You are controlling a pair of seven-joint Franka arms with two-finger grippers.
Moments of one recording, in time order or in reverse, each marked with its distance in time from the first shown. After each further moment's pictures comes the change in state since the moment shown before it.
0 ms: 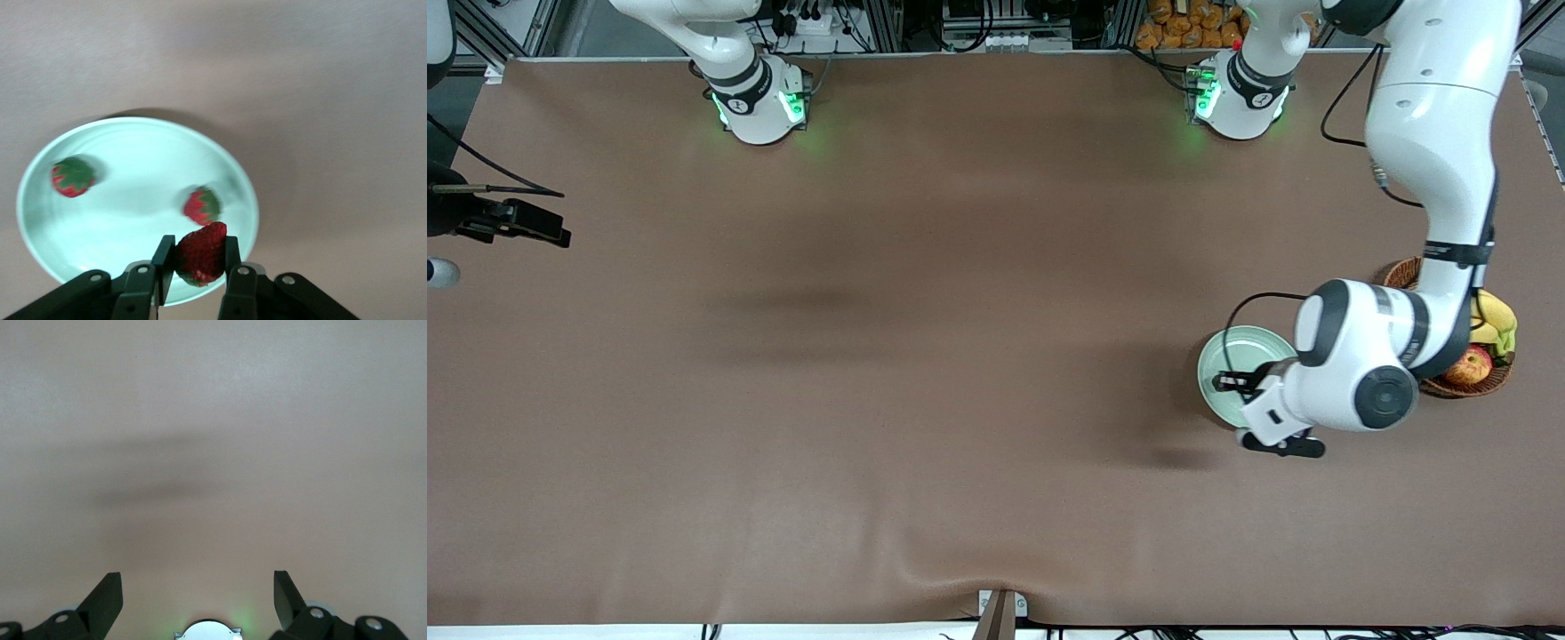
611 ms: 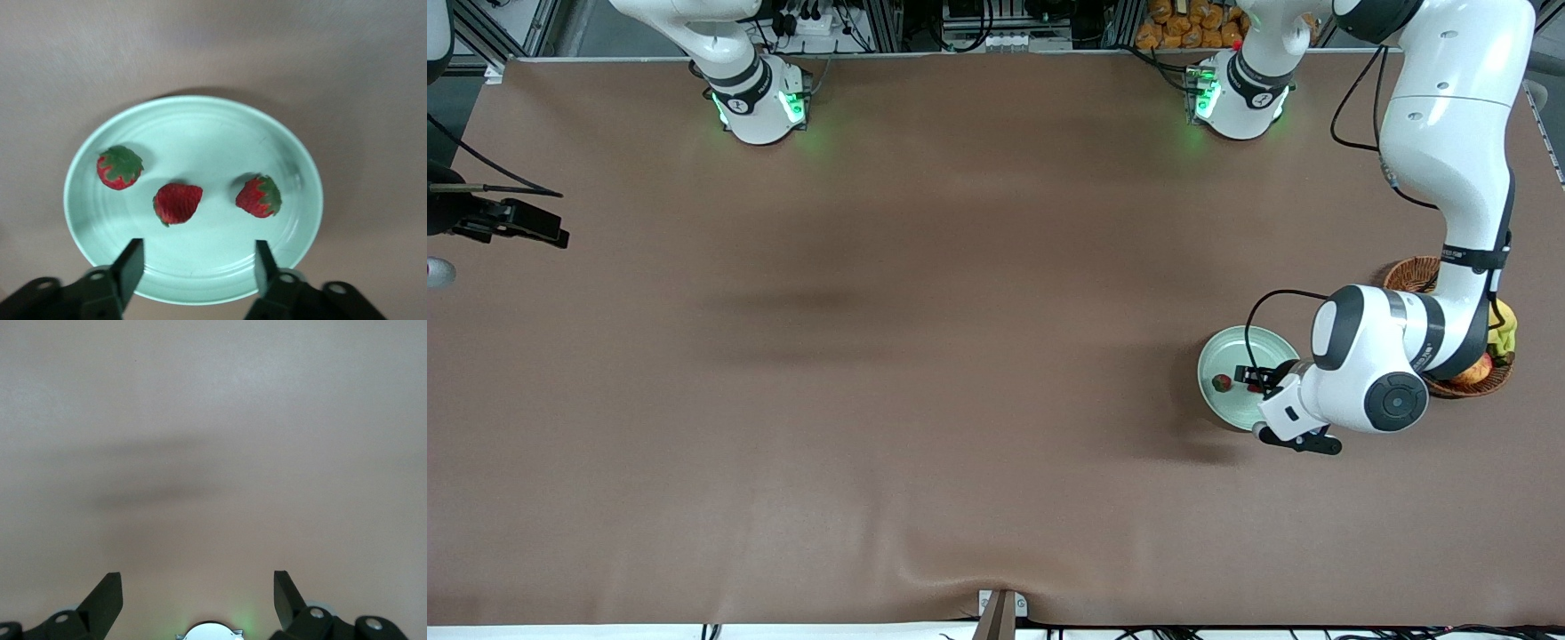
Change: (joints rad) left arm 0.029 -0.006 -0.011 -0.017 0.080 0.000 0.030; right arm 0.001 0.000 -0.003 0.007 0.000 0.001 0.005
